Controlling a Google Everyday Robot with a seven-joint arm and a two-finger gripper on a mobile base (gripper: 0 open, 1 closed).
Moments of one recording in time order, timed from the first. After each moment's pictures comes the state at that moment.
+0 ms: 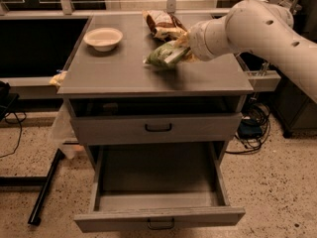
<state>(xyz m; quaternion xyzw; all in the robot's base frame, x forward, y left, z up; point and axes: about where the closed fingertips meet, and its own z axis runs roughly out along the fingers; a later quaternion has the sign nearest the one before) 0.720 -0.086 0.924 -0.79 0.36 -0.27 0.41</state>
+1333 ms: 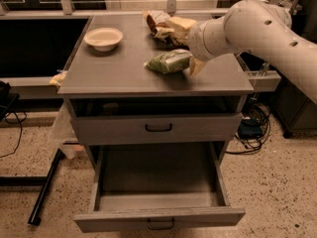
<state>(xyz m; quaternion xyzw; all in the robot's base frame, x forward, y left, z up) 0.720 -0.086 0.924 -0.79 0.36 -0.27 0.41</state>
